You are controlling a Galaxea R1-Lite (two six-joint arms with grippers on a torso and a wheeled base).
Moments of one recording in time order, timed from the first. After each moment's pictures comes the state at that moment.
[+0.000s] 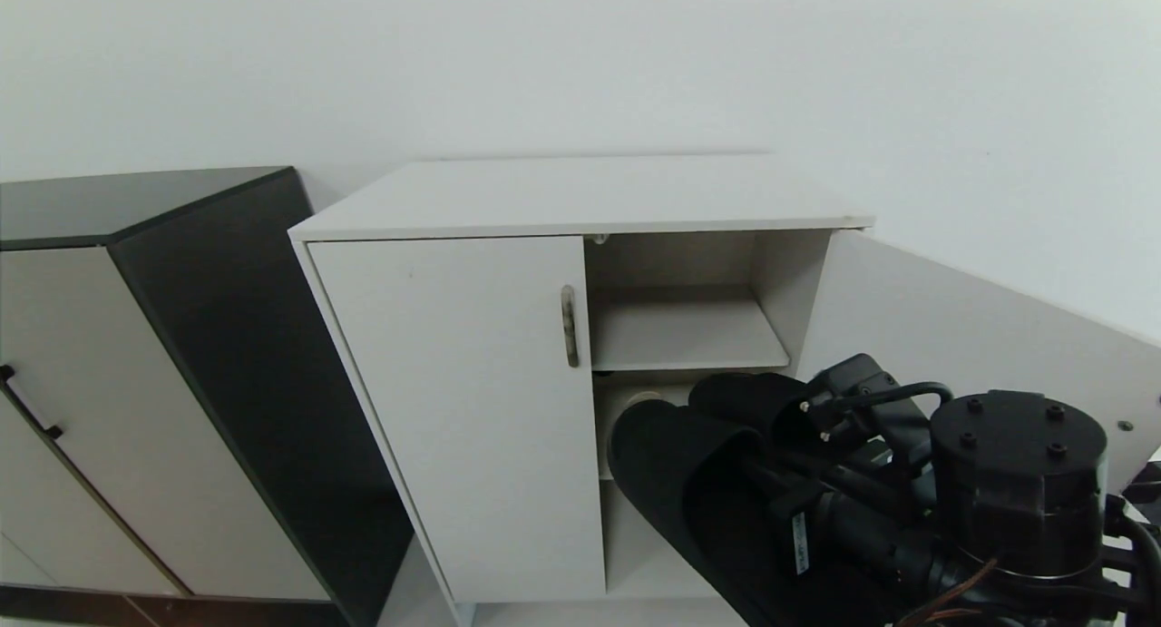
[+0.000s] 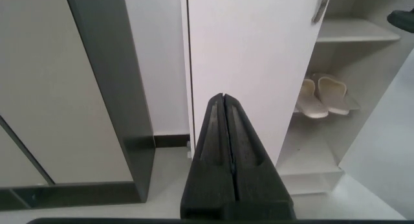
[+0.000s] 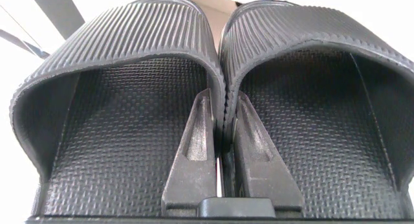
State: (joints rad) left arm 0.00 0.00 0.00 0.00 0.00 0.00; right arm 0.90 1.59 -0.55 -0.73 -0.37 0.12
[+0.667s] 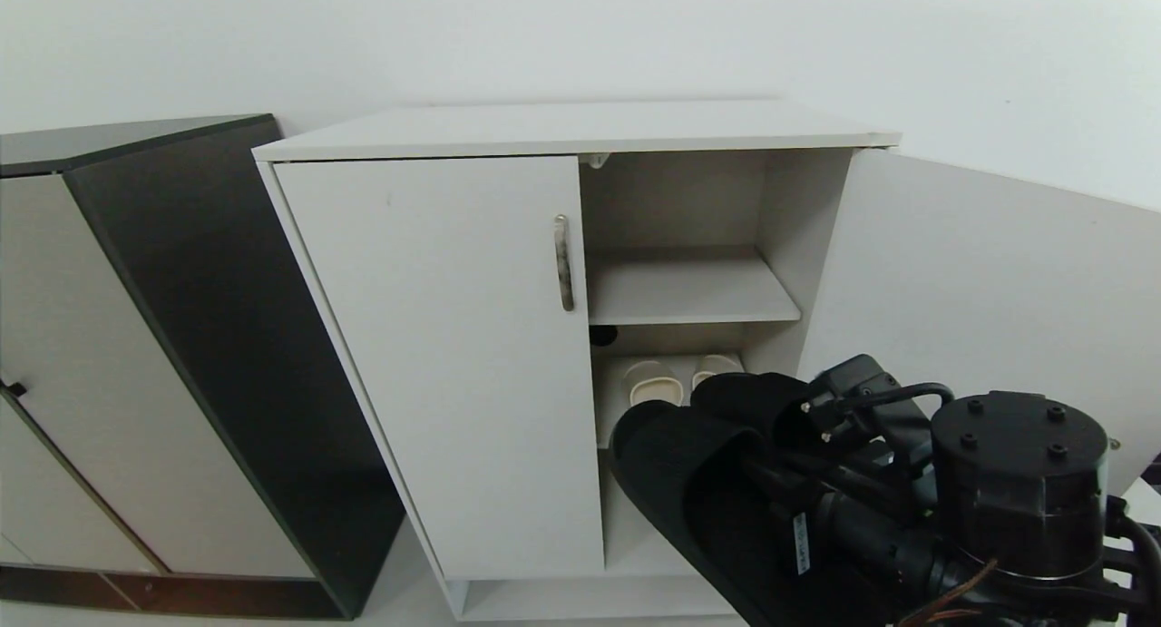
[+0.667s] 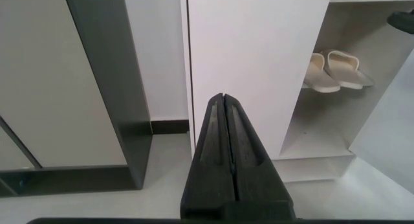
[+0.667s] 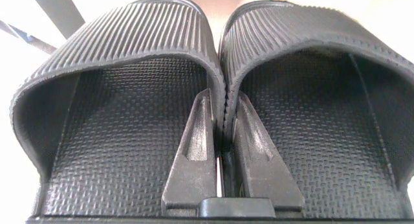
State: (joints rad) left arm 0.00 0.00 0.00 0.00 0.00 0.00; right arm 0.90 1.59 -0.55 -0.73 -0.37 0.12
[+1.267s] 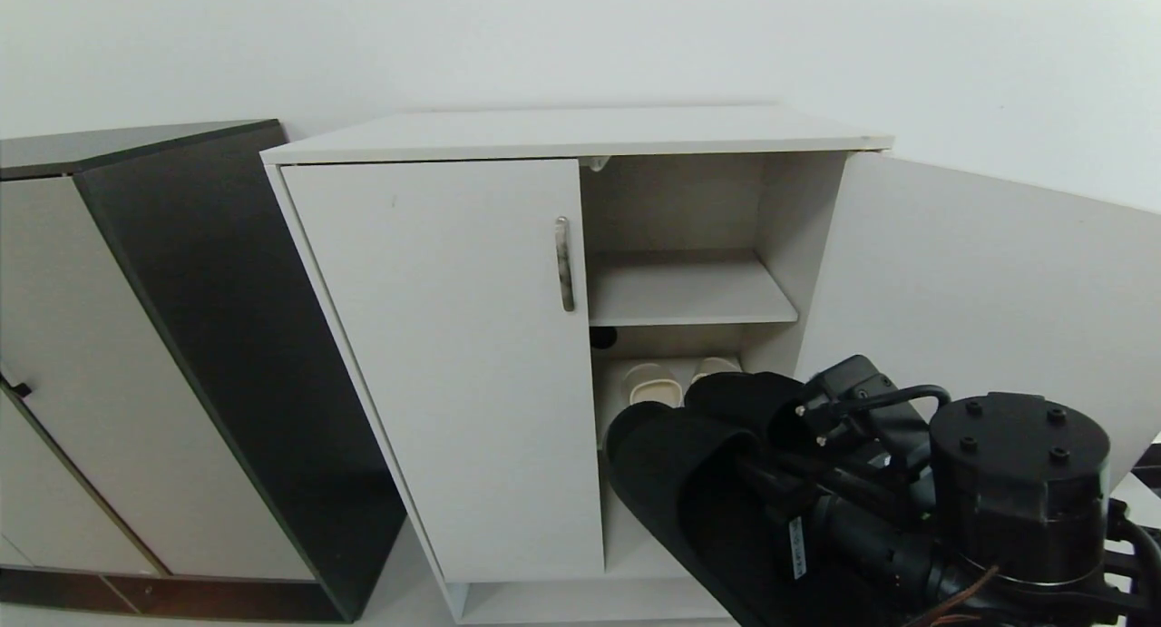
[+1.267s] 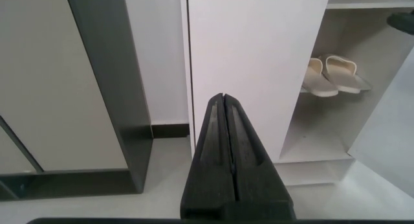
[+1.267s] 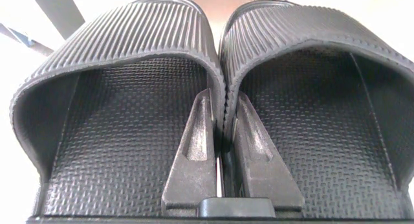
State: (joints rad) left arm 0.00 0.00 0.00 0.00 0.00 0.00; right arm 0.91 1.59 -0.56 -0.72 -0.37 0.11
